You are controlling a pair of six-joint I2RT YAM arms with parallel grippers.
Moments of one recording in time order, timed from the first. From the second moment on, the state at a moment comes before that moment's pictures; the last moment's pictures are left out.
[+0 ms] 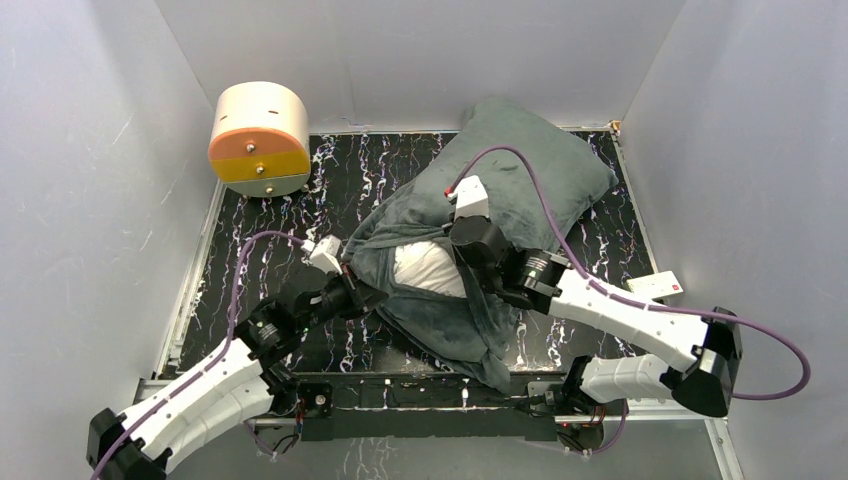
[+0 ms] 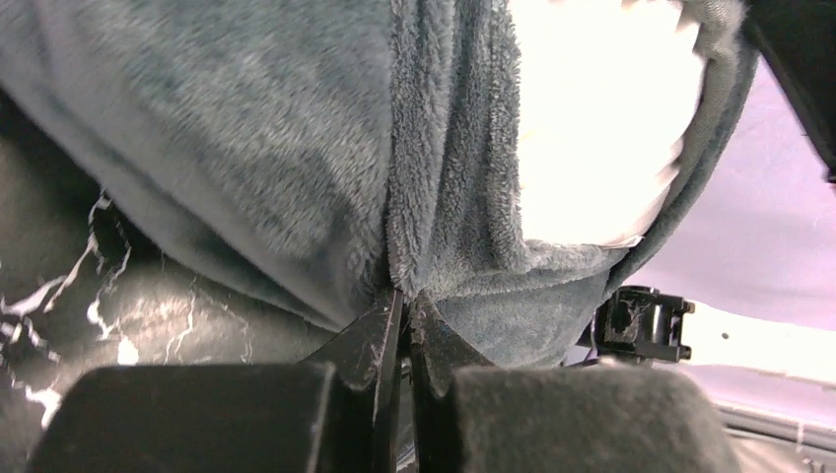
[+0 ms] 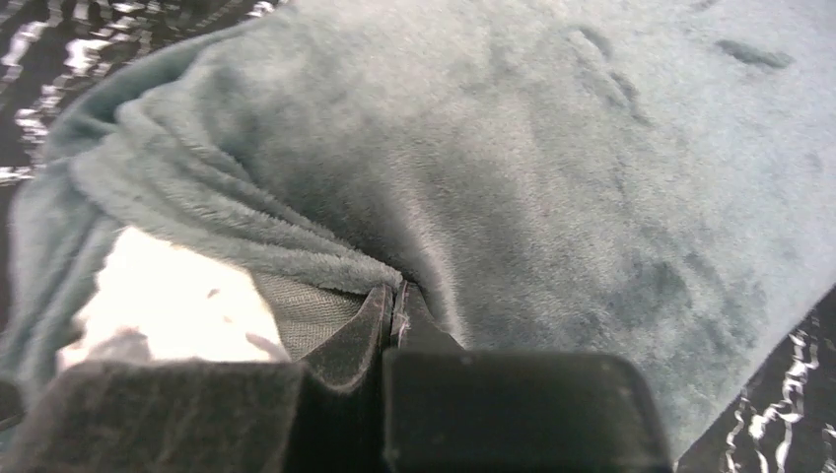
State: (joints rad) left arm -0.74 0.69 0.46 -0.22 0.05 -0.90; right arm 1.07 1.18 1.07 -0.40 0.64 0.26
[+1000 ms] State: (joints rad) left arm -0.74 0.99 0.78 -0.51 -0.12 -0.82; right arm 1.03 1.20 1.01 -0.36 0.46 0.35
